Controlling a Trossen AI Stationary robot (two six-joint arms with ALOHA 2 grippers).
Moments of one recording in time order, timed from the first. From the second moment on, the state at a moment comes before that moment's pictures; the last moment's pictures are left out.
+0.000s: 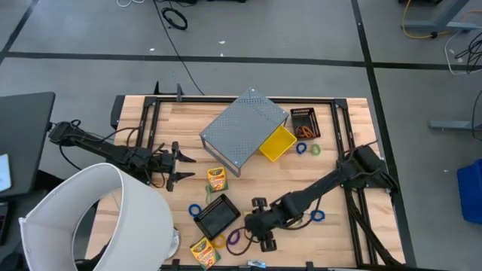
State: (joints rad) left arm -0.29 0.44 0.01 0.33 -0.31 0.00; right arm 0.53 1.99 1.45 -0.49 0.01 0.36
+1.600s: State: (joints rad) left arm -0.33 1.44 0.37 0.23 -0.24 -0.16; right arm 0.52 2.10 1.80 -1.25 0.42 0.23
